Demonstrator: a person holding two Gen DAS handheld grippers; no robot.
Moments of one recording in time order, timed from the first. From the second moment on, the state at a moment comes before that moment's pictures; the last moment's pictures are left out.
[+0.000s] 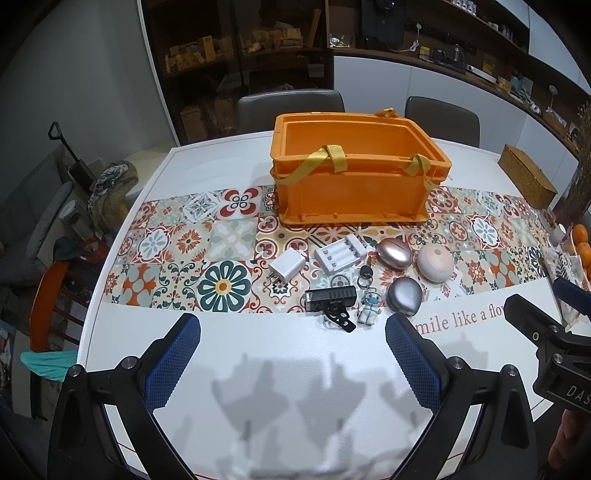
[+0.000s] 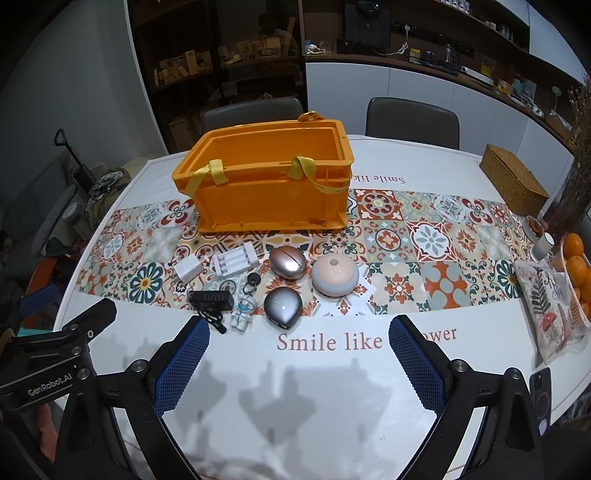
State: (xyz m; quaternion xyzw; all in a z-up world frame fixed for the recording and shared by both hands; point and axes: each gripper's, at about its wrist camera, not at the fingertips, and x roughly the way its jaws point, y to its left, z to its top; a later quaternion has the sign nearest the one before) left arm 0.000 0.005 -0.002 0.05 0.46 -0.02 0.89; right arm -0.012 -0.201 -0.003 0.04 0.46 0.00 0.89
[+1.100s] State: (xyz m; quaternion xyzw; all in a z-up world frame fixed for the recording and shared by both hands) left arm 0.004 0.008 -0.007 0.05 0.46 -0.02 0.89; right arm -0.009 -0.199 -0.006 0.04 0.46 0.00 0.89
